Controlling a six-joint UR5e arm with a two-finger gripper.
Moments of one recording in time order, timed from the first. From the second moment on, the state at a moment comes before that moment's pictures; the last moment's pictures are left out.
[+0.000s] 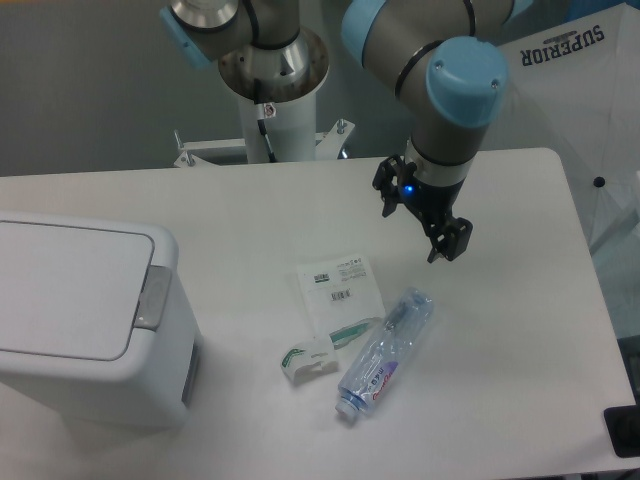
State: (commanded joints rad) arm 2.62 -1.83 -1.53 -1.35 1.55 1.52
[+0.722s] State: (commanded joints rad) arm 2.73 -1.81 -1.63 -1.35 1.56 1.55
